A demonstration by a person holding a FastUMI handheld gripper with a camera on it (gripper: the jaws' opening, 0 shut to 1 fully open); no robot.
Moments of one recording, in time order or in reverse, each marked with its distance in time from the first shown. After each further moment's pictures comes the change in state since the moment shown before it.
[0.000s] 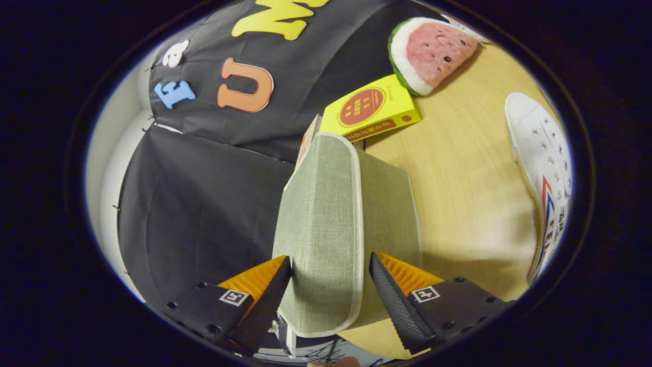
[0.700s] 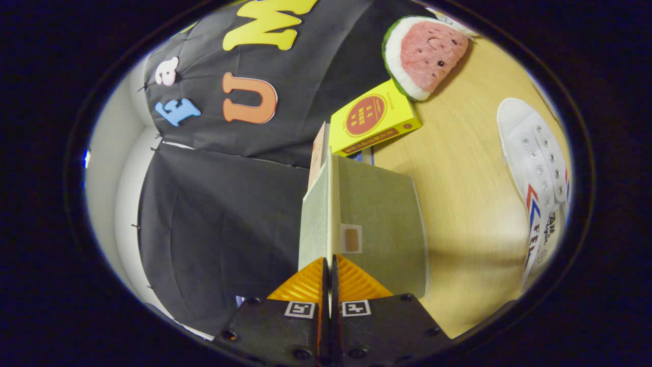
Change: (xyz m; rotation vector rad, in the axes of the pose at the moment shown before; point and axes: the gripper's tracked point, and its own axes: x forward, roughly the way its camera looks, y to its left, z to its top) arm -0.046 0.031 0.016 -0.029 0.020 0.023
